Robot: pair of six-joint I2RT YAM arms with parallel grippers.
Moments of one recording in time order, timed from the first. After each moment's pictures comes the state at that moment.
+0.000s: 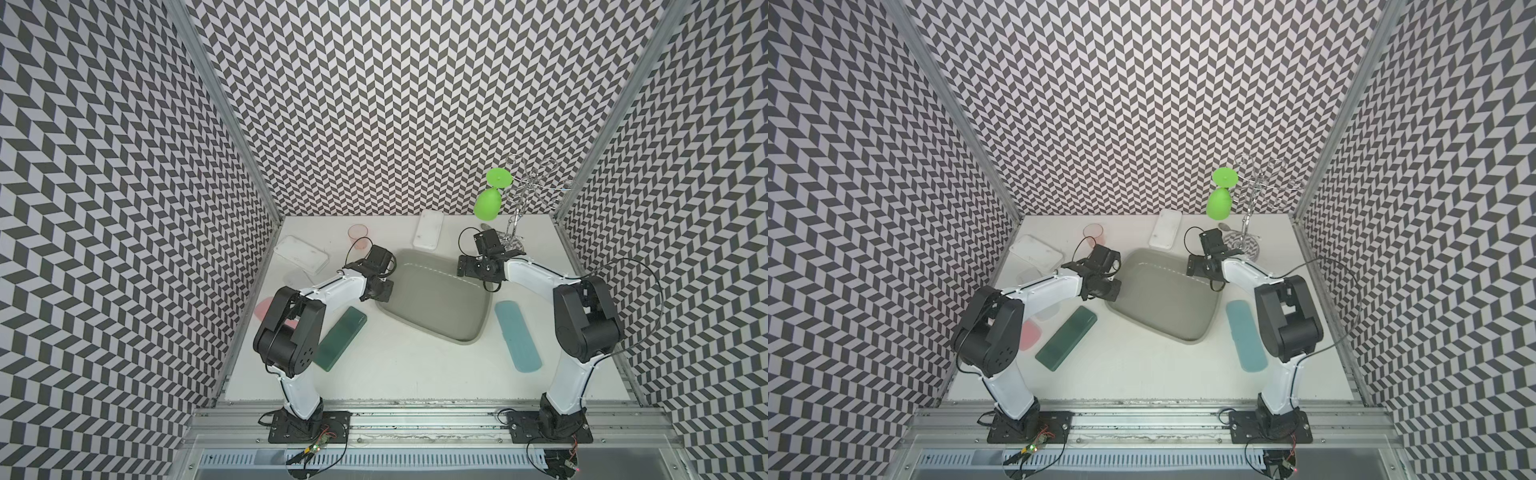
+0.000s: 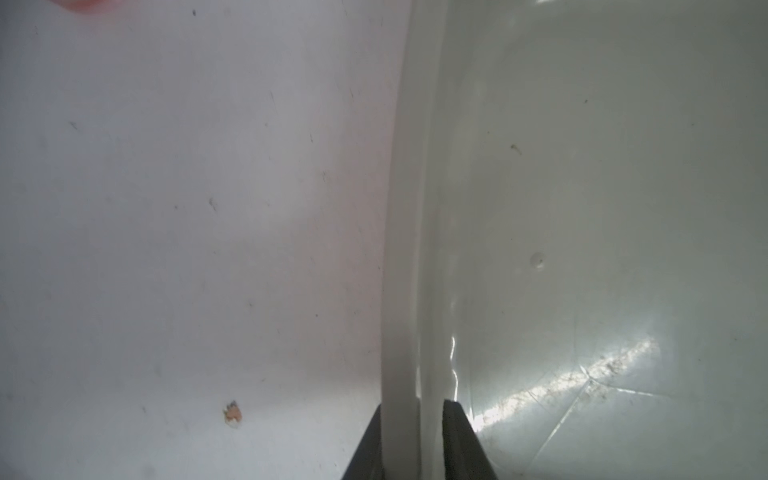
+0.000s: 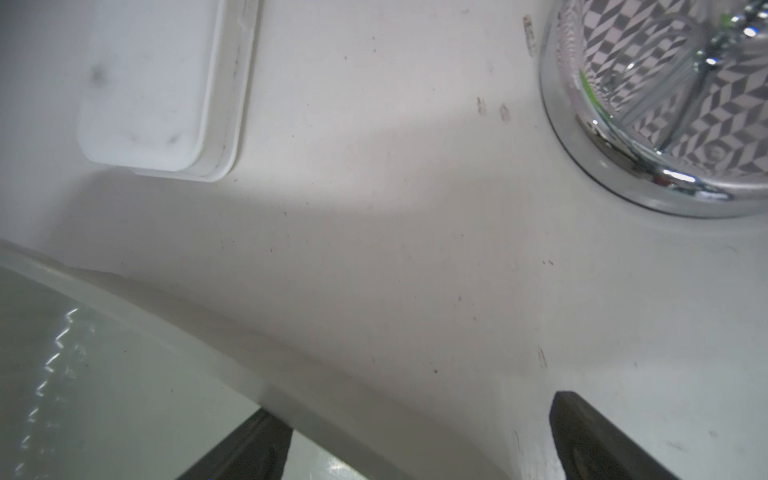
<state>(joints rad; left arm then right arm) -0.49 1.78 1.15 -0.52 -0.08 -0.14 0.31 1.89 1.30 -0.41 0.02 0.43</state>
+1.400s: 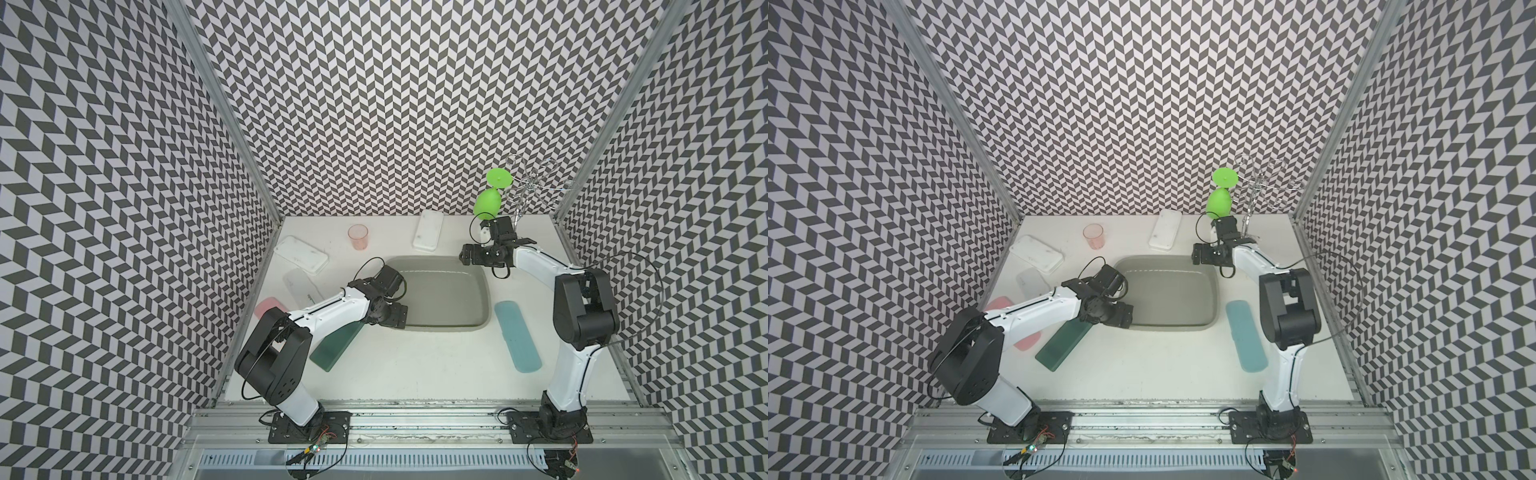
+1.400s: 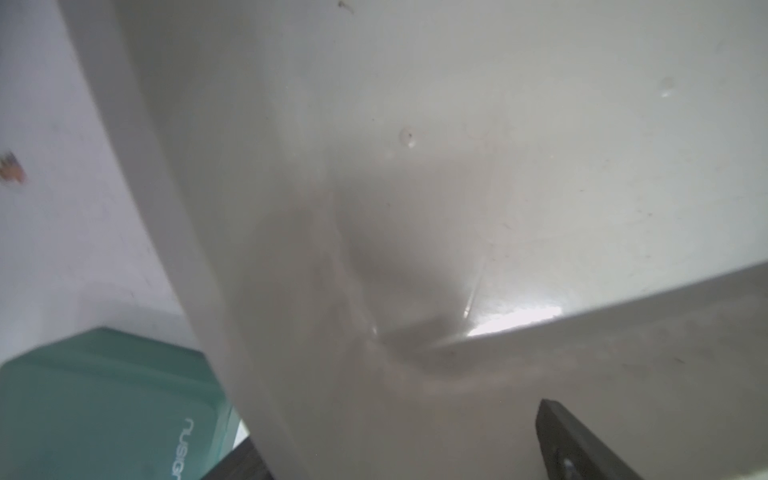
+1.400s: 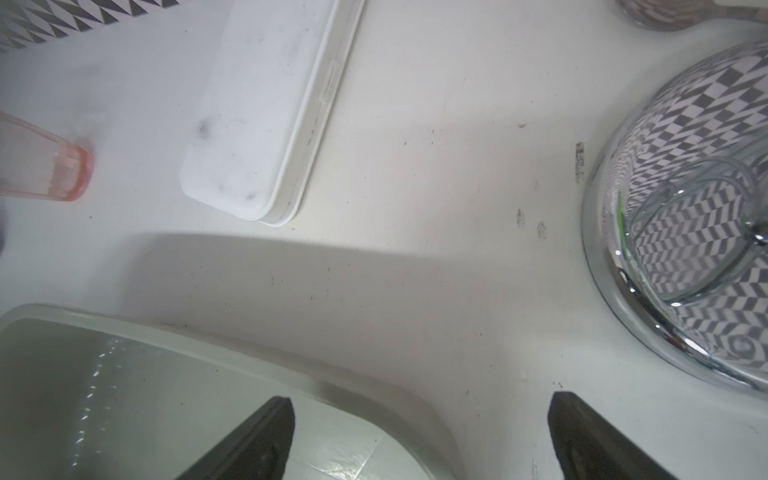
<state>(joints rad) -0.63 1.61 1.00 -0.66 0.00 -0.42 0.18 1.94 1.41 -0.40 -0.21 0.23</state>
